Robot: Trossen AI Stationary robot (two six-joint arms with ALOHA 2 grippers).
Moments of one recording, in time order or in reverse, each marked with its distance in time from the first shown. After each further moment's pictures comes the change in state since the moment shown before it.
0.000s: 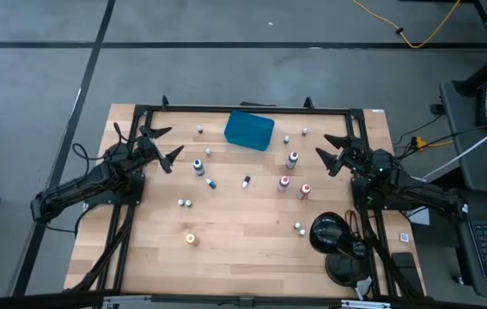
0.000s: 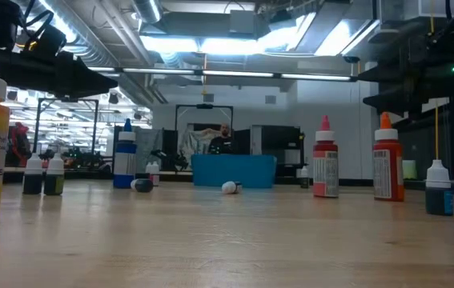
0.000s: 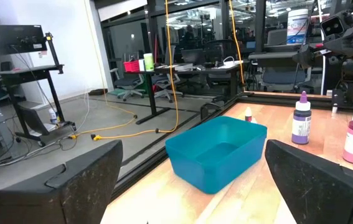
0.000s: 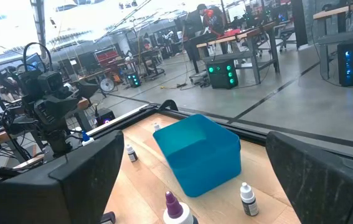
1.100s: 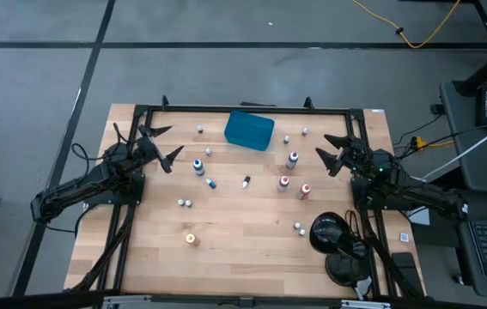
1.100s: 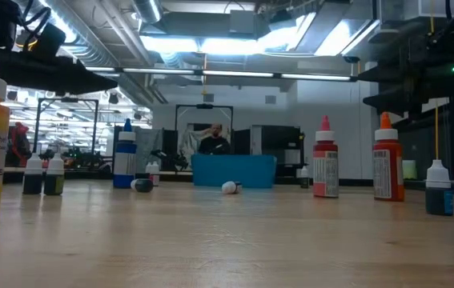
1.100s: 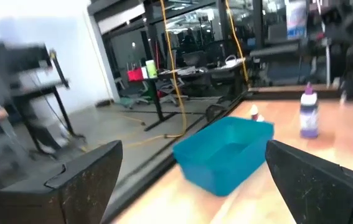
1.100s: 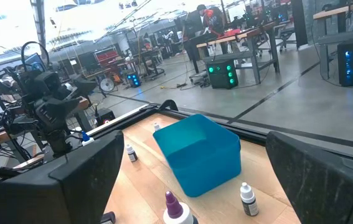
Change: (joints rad) left arm 0.000 0.000 0.000 0.016 0.000 0.077; right arm 0.000 0.000 0.000 0.000 0.000 0.000
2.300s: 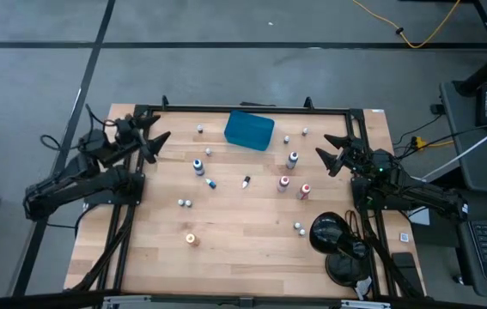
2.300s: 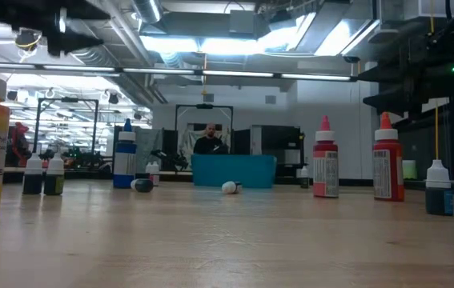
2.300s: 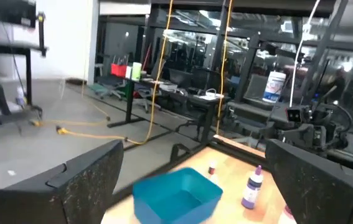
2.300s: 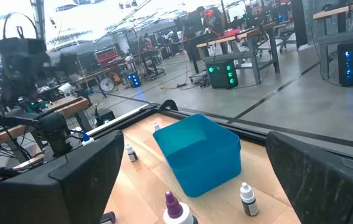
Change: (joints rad) left arm -0.002 0.156 0.420 -0.223 0.026 -0.348; right arm 0.000 0.000 0.000 0.000 0.000 0.000
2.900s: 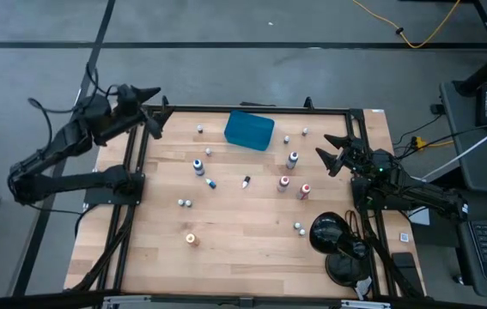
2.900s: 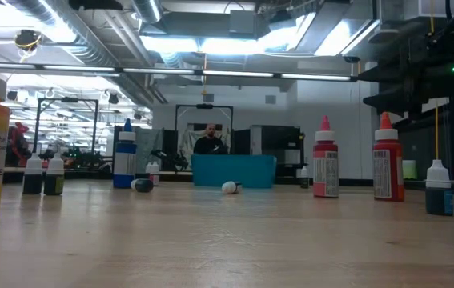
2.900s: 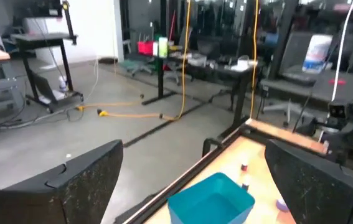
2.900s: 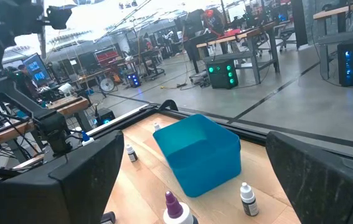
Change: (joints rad) left arm 0.000 0.494 0.572 -0.271 -0.111 0.100; right arm 0.000 0.000 0.000 0.000 0.000 0.000
